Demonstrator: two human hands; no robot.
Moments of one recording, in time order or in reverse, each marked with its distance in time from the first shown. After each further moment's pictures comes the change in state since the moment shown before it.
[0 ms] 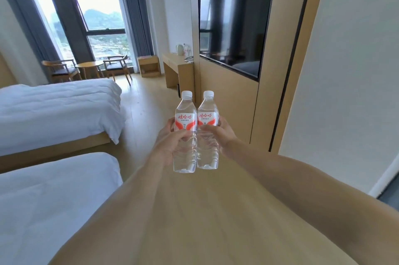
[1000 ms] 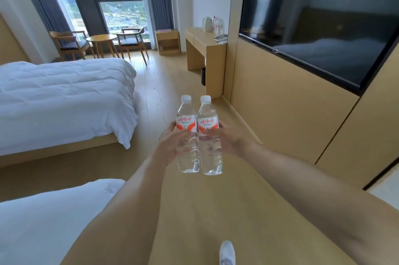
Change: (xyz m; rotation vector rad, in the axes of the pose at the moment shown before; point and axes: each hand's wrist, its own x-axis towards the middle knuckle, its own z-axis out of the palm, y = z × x) left_hand 0.540 -0.067 -0.231 -0.218 0.041 -0.223; right_hand 0.550 0.102 0.131 0.071 -0.391 0.307
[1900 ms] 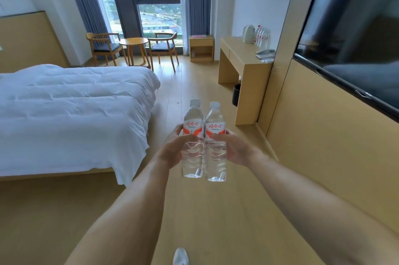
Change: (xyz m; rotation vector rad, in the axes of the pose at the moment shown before) left_hand 0.469 0.131 -0.076 -0.027 0.068 0.058; right_hand 0.500 -0.108 -0.154 0.090 -0.256 0.039
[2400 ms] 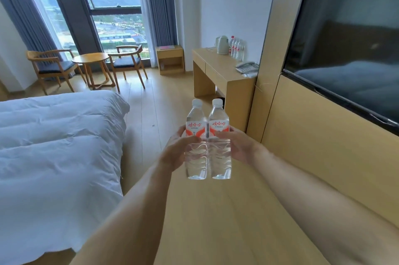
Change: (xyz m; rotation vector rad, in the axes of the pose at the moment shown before) left_hand 0.312 0.107 -0.044 0.027 -0.229 -0.025; right_hand 0.248 -0.121 -0.114 -0.022 0.185 -0.075
